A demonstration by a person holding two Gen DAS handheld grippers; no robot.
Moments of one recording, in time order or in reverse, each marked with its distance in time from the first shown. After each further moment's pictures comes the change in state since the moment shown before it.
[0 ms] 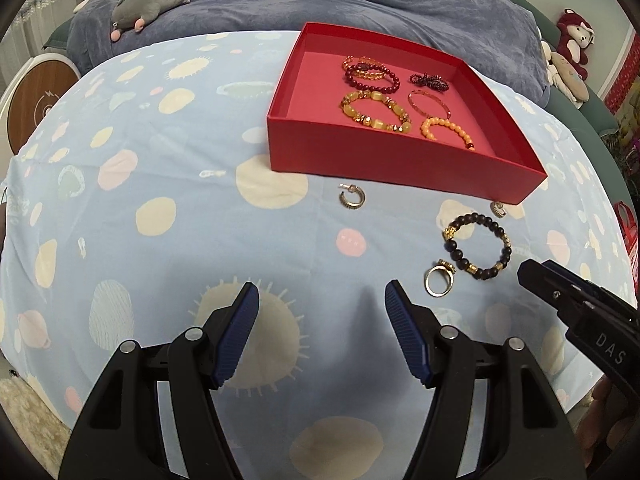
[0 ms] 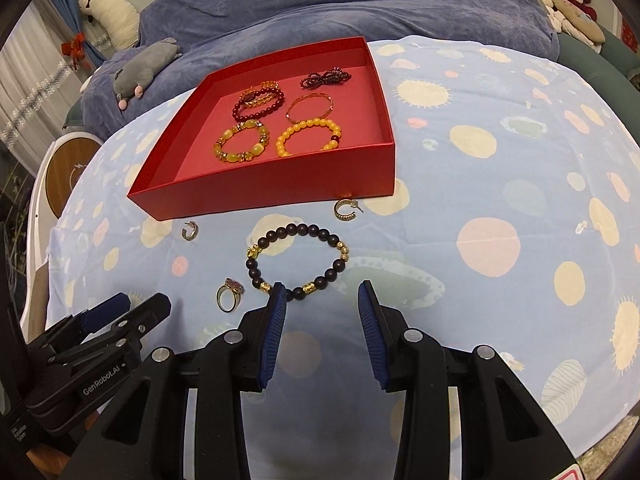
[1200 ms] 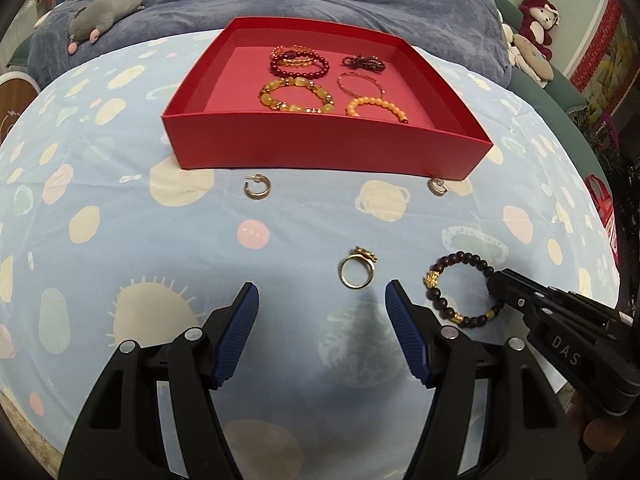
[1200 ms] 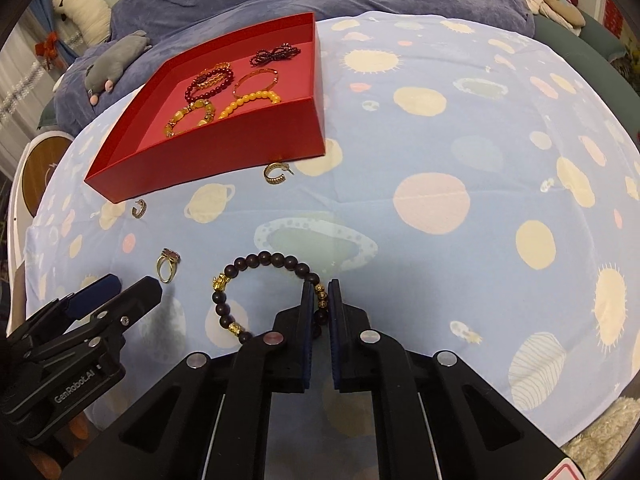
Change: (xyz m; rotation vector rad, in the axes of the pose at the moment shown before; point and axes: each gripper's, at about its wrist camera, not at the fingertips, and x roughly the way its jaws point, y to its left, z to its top) left arm 0.010 -0.048 -0.002 0.098 0.008 -0.115; right arm 0.000 -0.037 -0.021 0.061 0.058 -0.070
